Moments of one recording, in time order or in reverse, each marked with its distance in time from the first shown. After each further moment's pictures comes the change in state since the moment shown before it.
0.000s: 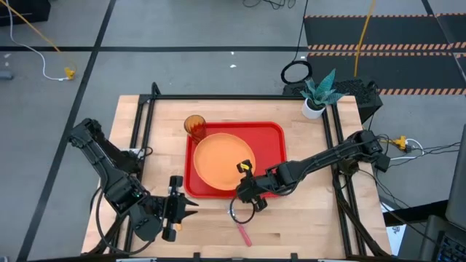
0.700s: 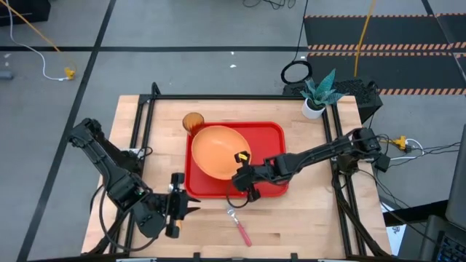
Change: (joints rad) left arm 0.026 0.000 0.000 0.000 -0.010 0.005; right arm -0.096 0.000 -0.069 0.153 -0.021 -0.023
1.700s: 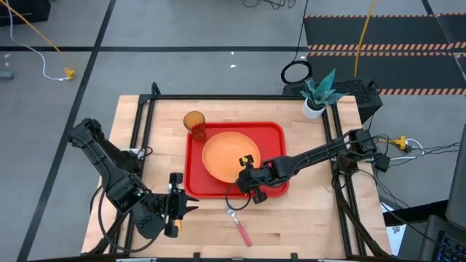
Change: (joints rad) left arm -0.011 0.000 -0.001 -0.035 -0.019 -0.009; right arm 0.007 0.042 -0.034 -0.121 -0.047 0.063
